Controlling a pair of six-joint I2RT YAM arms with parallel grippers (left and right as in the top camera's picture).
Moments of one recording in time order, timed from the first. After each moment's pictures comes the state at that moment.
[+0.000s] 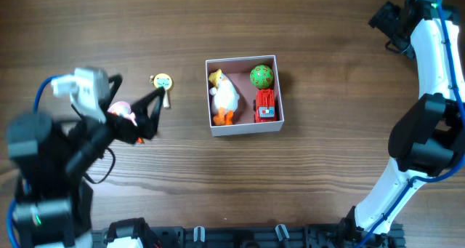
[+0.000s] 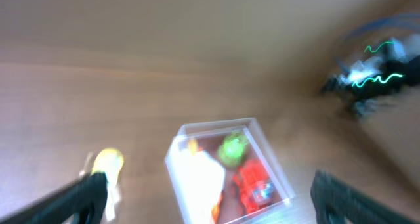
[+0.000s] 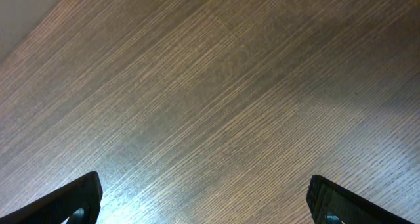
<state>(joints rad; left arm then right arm) 0.14 0.83 1.10 -0.72 0.56 -0.15 -0.23 2.11 1.89 -0.85 0.13 0.49</state>
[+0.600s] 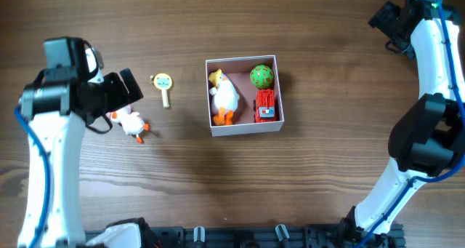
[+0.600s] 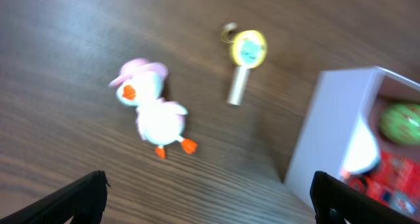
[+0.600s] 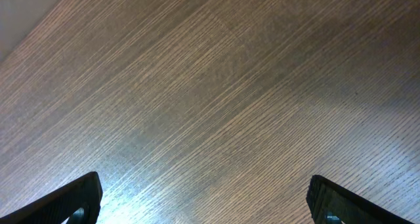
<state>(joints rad) 0.14 1.39 1.31 -1.11 0.09 -0.34 -0.23 2.11 1.89 -0.85 0.13 0.49</state>
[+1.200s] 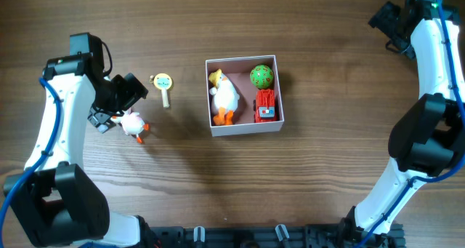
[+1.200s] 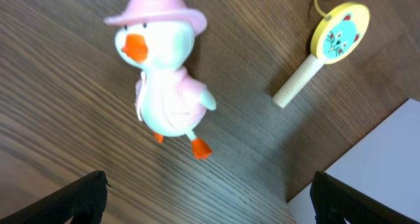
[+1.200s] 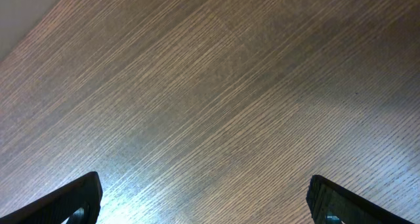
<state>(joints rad) 0.15 1.66 1.32 -1.14 0.11 -0.60 -0.23 2.11 1.89 -0.85 0.13 0.49</state>
